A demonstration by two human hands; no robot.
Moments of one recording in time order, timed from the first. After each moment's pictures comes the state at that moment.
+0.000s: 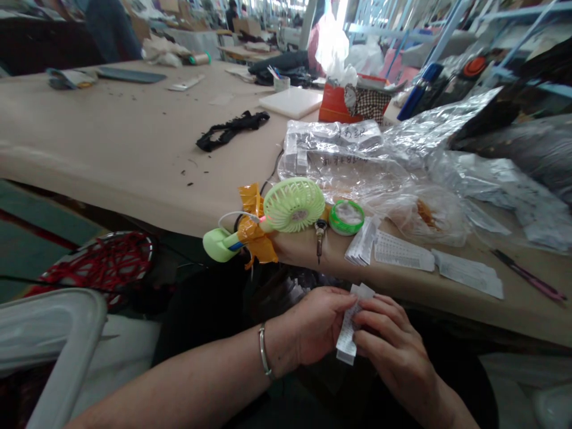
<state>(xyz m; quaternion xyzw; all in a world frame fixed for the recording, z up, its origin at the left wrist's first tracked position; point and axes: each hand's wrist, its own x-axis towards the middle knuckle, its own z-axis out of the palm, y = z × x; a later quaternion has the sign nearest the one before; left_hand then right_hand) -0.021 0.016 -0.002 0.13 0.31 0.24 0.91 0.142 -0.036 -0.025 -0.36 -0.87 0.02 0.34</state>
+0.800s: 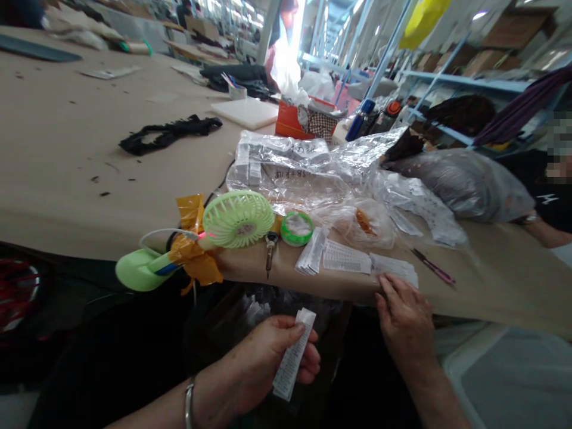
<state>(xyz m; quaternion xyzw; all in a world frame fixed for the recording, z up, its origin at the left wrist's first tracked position) -0.027 0.000 -0.019 0.21 0.40 0.18 0.87 0.240 -0.030 -0.030 -0.66 -0.68 -0.27 0.16</state>
